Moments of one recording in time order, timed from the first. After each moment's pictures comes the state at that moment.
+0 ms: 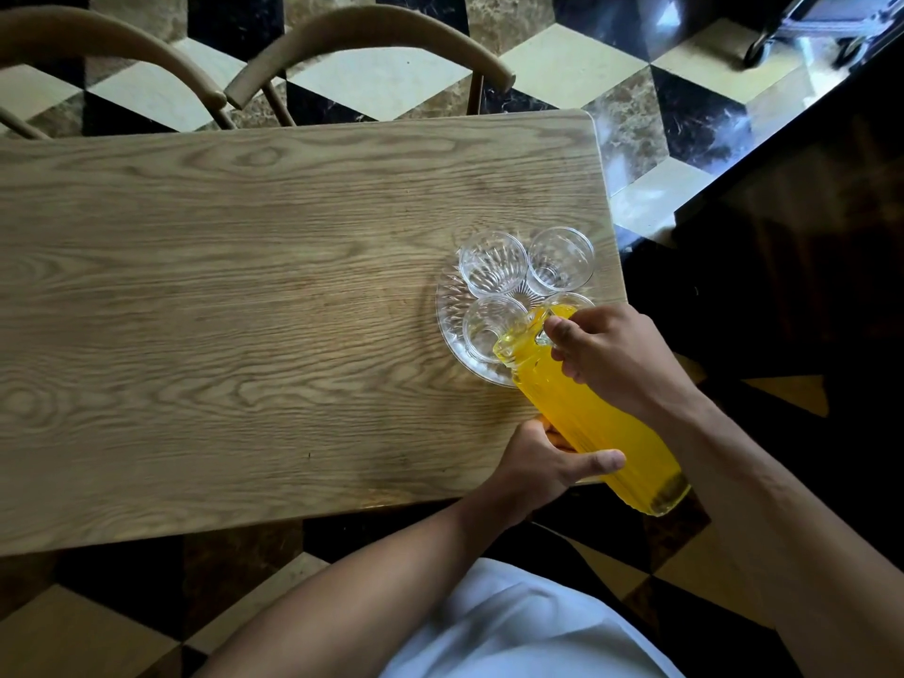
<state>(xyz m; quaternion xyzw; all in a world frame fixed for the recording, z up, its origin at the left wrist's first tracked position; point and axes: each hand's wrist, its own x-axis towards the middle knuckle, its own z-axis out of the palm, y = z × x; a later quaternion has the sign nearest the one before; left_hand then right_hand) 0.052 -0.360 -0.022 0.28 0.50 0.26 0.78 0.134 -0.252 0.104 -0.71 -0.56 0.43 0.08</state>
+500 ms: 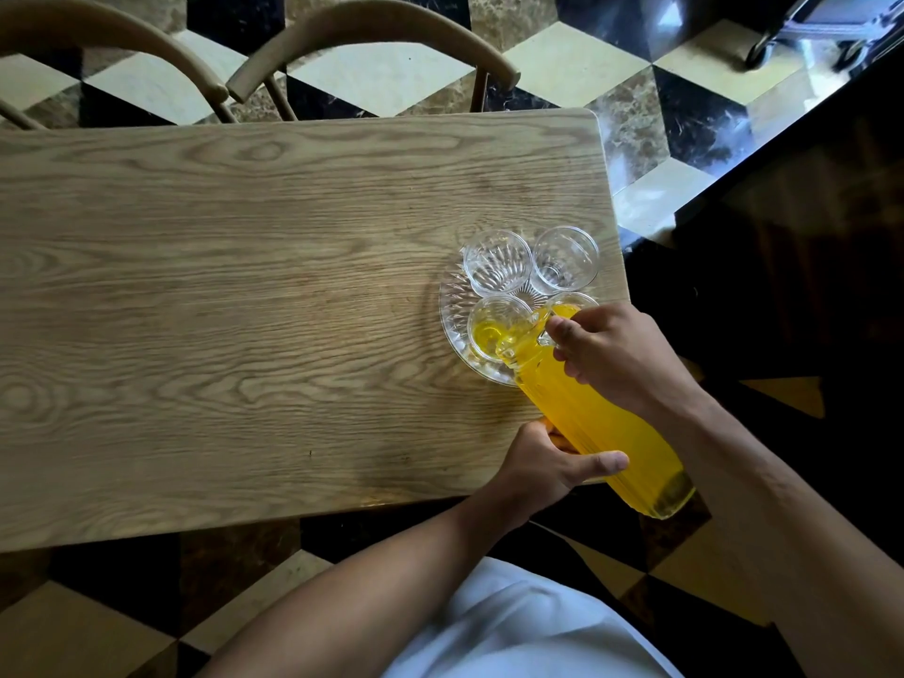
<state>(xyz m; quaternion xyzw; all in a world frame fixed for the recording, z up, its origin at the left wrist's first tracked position) 0.050 -0.363 -0.022 0.27 0.50 0.26 0.78 0.129 -0.250 0.103 -0.72 -0.55 0.43 0.06</state>
